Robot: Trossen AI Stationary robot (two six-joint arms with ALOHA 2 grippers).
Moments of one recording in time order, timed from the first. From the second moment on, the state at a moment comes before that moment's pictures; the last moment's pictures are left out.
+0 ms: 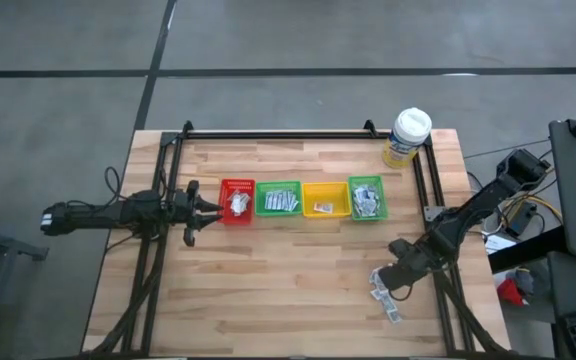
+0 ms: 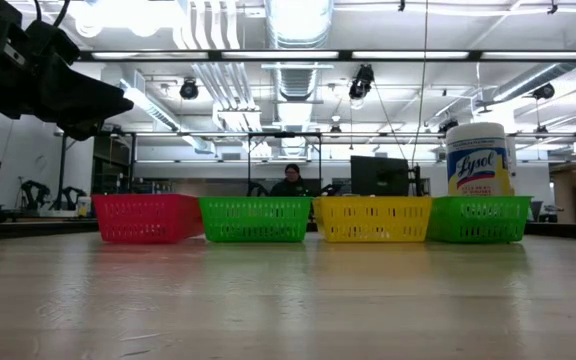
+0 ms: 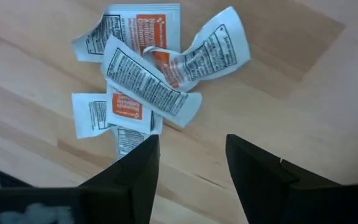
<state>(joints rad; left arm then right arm) 0.02 0.10 0.03 -0.02 -0.05 -0.15 0.70 1.16 0.52 -0.60 -0.16 1.92</state>
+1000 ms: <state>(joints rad) 0.02 0.10 0.03 -0.02 -0.04 -0.15 0.70 1.22 0.48 -0.53 -0.08 1.96</state>
